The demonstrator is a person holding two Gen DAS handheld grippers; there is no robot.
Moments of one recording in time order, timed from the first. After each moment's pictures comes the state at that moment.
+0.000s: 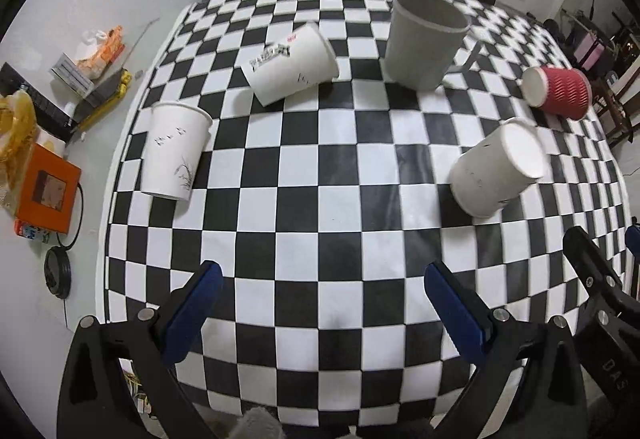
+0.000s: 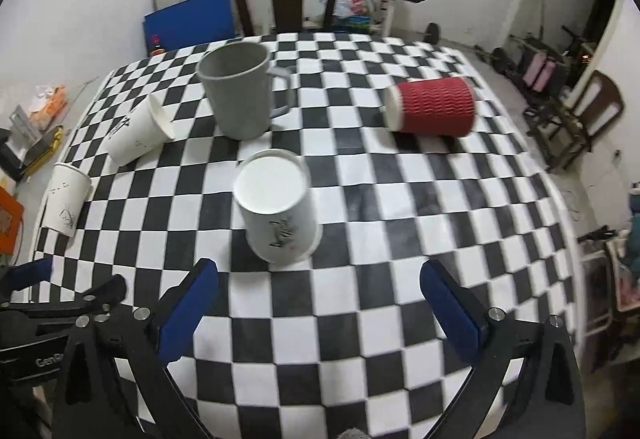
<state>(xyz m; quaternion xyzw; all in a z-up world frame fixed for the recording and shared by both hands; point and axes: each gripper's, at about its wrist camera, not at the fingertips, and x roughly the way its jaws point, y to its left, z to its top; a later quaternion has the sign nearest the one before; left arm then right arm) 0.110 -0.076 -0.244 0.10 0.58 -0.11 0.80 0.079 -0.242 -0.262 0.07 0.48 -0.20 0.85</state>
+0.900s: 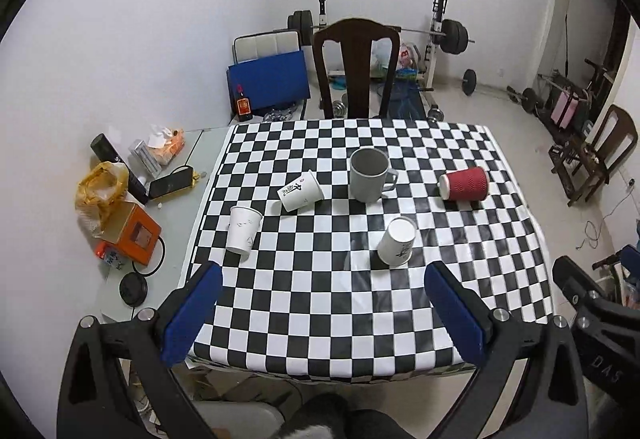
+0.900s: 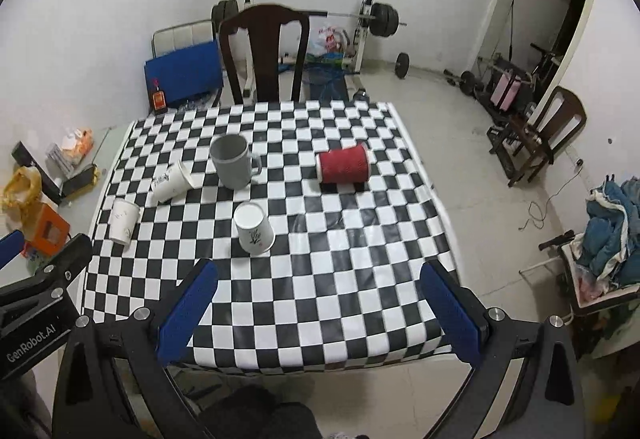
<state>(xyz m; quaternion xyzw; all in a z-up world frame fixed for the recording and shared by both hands) -0.009 -0.069 -0.011 0.08 0.44 -0.11 0.89 -0.058 -0.245 -0.026 0.06 0.45 -0.22 0.87</state>
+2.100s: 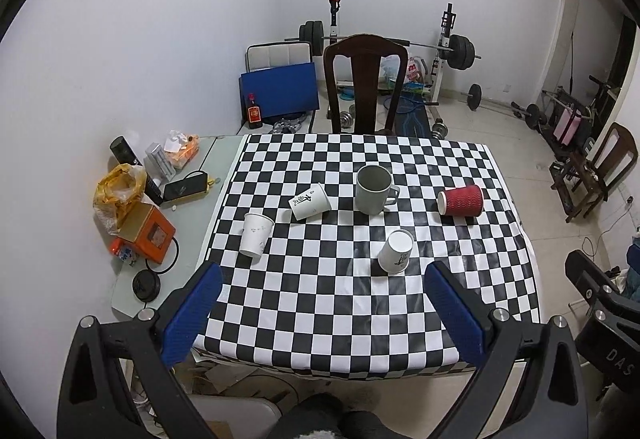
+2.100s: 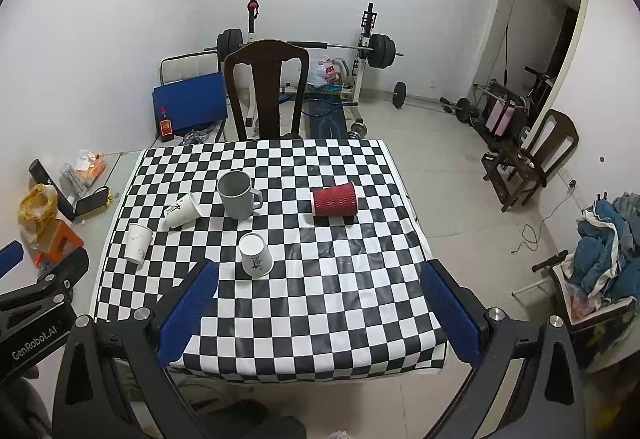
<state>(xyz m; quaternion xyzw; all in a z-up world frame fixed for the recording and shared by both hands) -0.016 -0.054 0.025 0.06 0.43 -0.09 0.90 -0.083 -0.238 0.039 0.05 0.41 -0.22 0.88</state>
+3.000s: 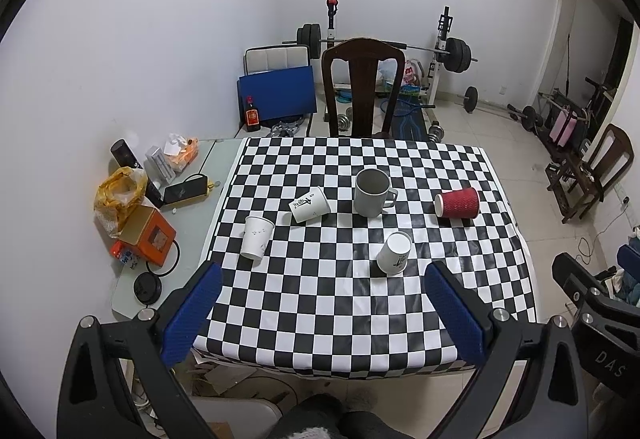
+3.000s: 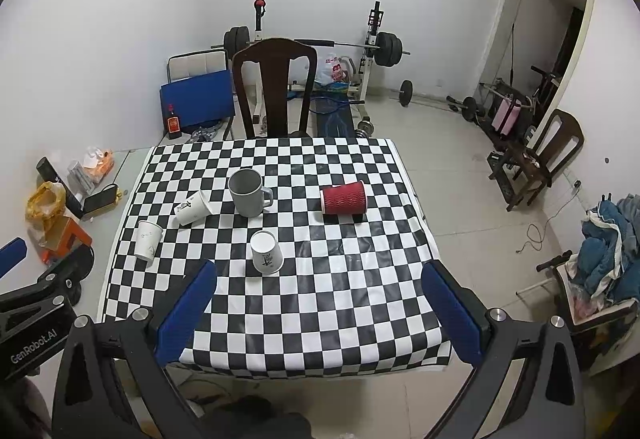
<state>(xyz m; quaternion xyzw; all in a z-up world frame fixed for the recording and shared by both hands) -0.018 -0.051 0.031 0.06 0.42 -0.10 0.90 -0.080 -0.230 0.041 0.05 0.42 -0.20 0.88</state>
